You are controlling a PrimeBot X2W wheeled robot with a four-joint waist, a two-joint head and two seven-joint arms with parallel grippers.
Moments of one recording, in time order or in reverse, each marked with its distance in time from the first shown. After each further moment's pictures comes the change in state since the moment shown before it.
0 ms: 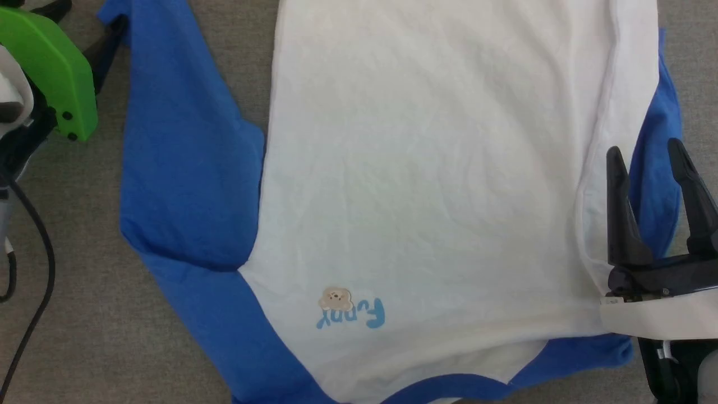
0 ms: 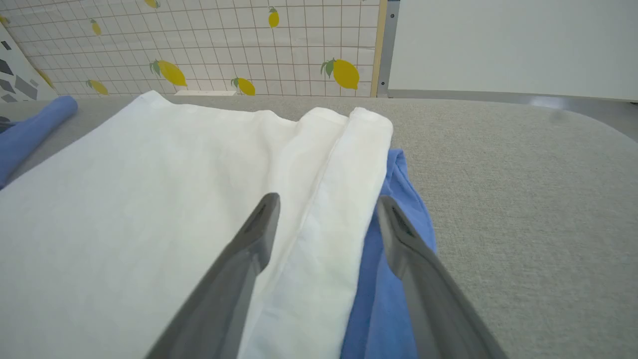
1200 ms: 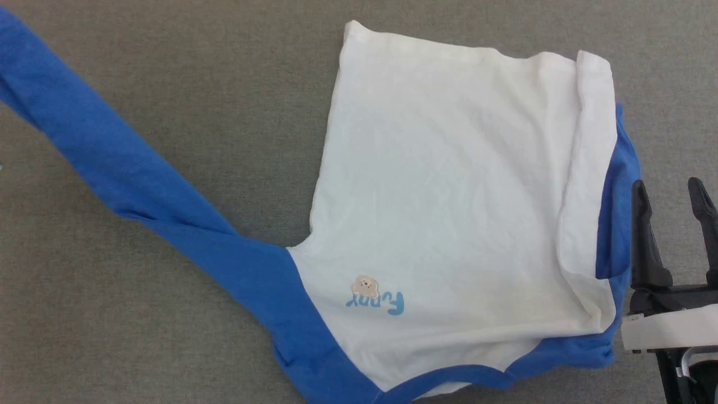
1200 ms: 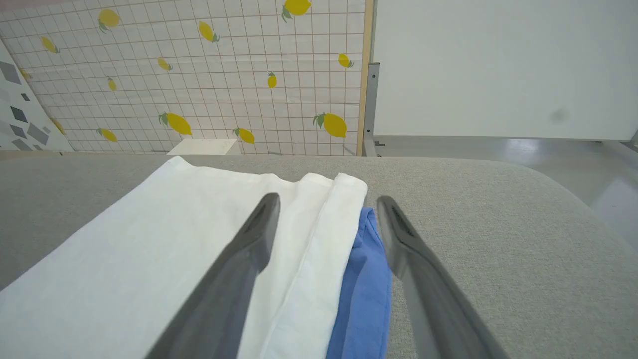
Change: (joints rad) left arm 0.318 0.060 0.299 -0.087 -0.223 0.100 -0.267; right arm 0.067 0.000 -0.084 0.047 0.015 0.000 0.030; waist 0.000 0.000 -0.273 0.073
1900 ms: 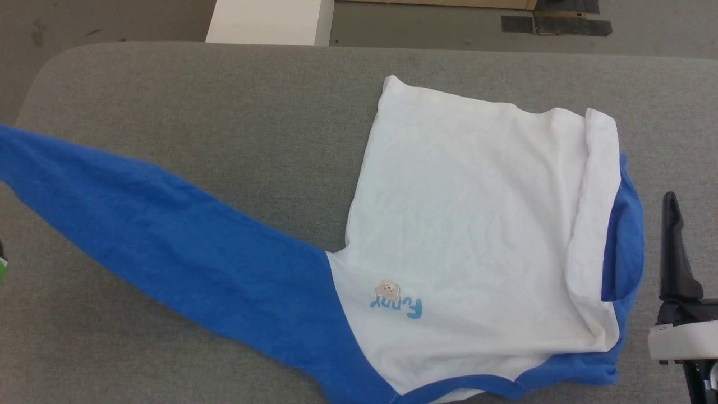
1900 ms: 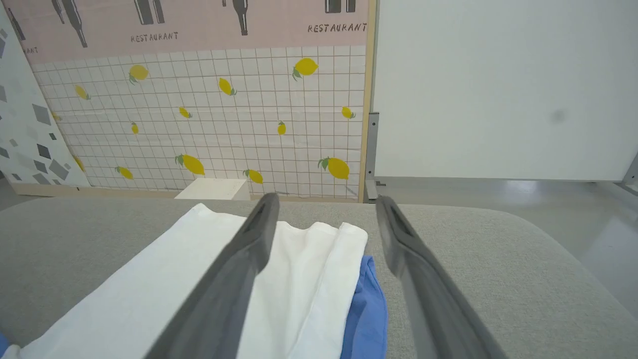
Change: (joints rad) left arm 0.424 0.033 0.178 -0.338 -0.077 0.069 -0.041; right arm 0.049 0.001 -0.068 -0.035 0.013 0.000 0.026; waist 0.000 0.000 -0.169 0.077
